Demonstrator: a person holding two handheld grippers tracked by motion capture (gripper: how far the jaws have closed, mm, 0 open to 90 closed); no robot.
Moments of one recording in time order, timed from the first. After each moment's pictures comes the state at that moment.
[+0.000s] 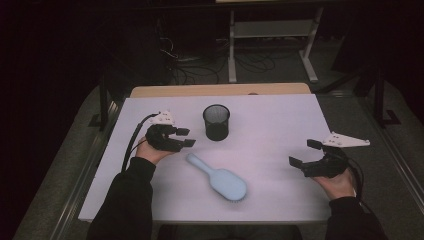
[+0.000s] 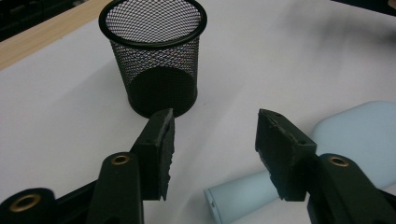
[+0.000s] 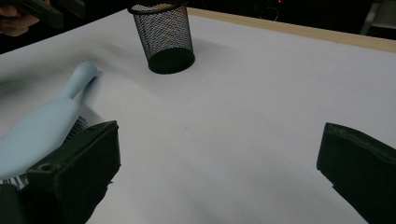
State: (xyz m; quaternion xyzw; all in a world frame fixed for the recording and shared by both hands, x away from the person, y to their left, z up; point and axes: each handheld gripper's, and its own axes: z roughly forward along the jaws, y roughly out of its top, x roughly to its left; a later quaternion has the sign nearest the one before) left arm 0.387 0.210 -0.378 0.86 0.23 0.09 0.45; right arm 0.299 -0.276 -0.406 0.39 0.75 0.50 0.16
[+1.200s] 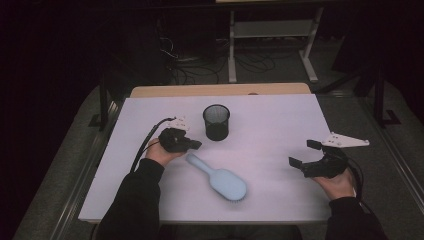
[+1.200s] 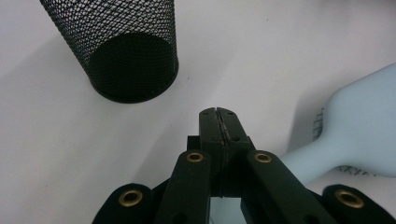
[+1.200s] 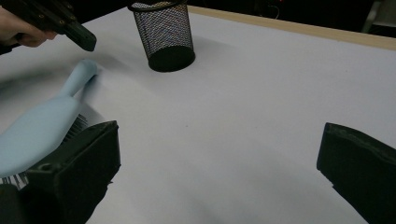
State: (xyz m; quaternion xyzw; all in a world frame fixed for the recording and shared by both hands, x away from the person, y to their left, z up) left arm 0.401 0.183 -0.407 0.90 0.20 0.05 0.39; right arm 0.299 -0.276 -0.407 0.39 0.75 0.50 0.16
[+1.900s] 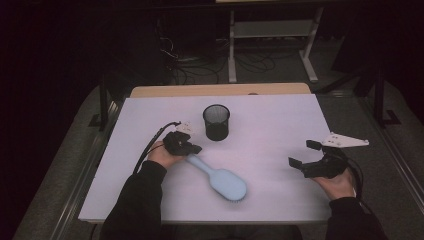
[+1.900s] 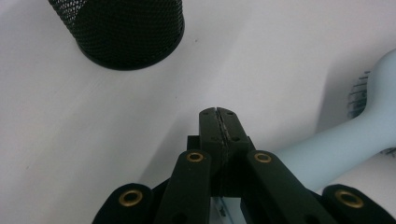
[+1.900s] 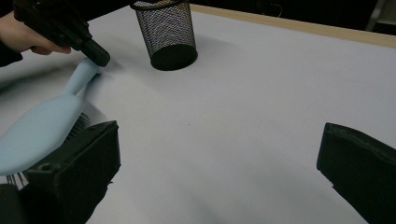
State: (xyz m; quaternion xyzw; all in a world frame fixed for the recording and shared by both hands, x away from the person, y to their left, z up) left arm 0.405 0.178 -0.429 0.91 0.21 0.04 0.34; right arm 0.299 -0.276 -0.407 0.39 0.76 0.50 0.15
